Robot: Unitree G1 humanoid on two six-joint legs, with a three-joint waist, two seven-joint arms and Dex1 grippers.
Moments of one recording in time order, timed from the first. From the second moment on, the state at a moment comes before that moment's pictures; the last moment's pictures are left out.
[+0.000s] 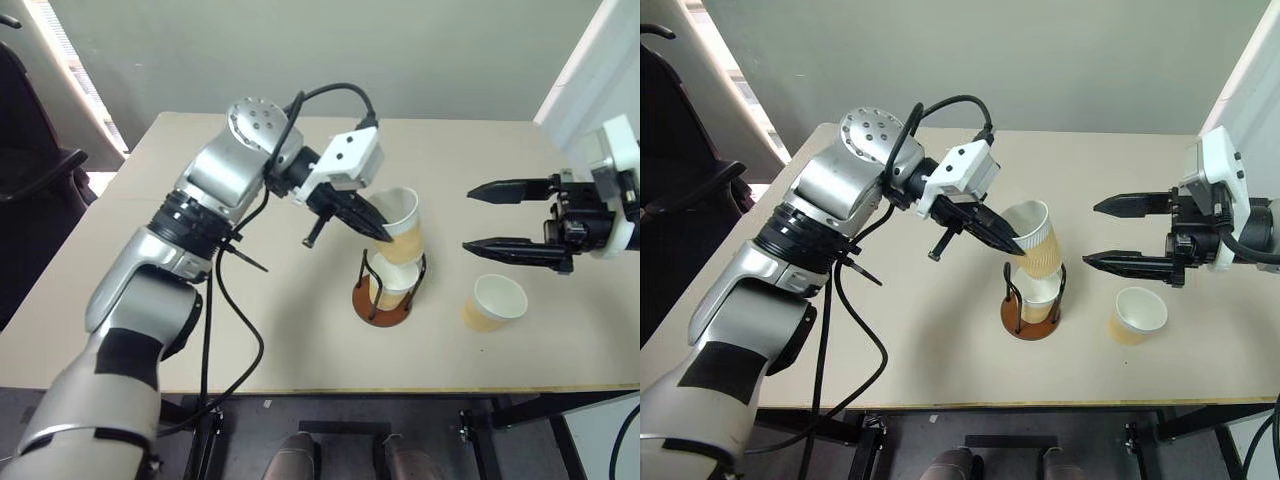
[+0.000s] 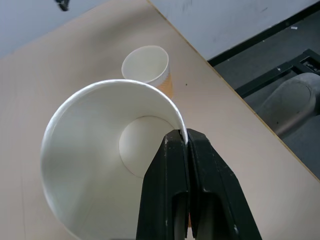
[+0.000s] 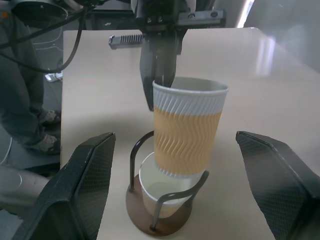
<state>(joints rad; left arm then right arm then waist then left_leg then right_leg) -1.35 0.55 -0.52 0.40 -0.37 0.20 -1.58 -0.60 -1.08 -0.25 -0.33 0.80 0.79 1.18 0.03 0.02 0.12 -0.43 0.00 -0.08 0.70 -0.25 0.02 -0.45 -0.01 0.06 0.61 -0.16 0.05</state>
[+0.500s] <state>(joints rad) -1.35 0.48 -0.59 0.49 -0.25 0.06 -1.58 -0.57 -1.09 -0.27 -0.37 0.82 0.79 1.16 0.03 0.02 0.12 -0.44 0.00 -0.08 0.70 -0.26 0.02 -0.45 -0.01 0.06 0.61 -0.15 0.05</state>
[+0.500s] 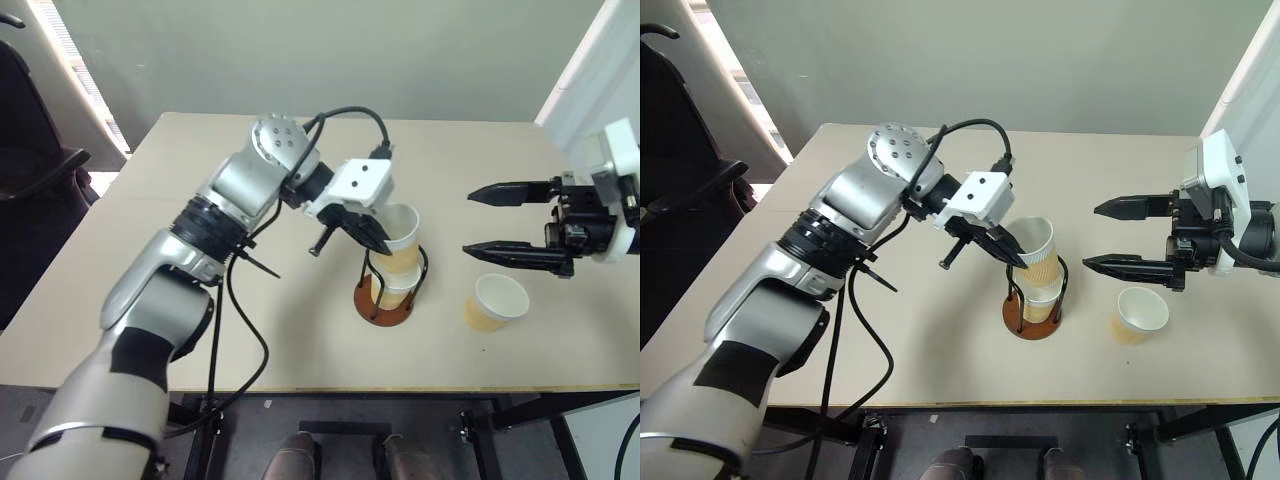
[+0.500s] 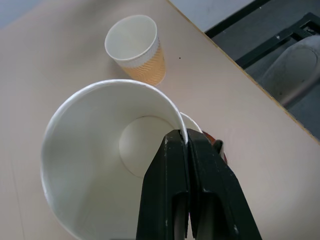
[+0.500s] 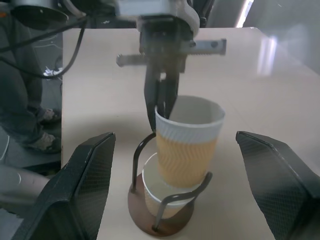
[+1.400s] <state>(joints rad) -1.36 0.52 -0.42 0.56 -0.32 0.21 -1.58 -0.51 -1.20 -0.23 -0.41 0.78 0.86 1.09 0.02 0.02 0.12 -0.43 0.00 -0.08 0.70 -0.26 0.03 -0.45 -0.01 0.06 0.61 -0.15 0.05</state>
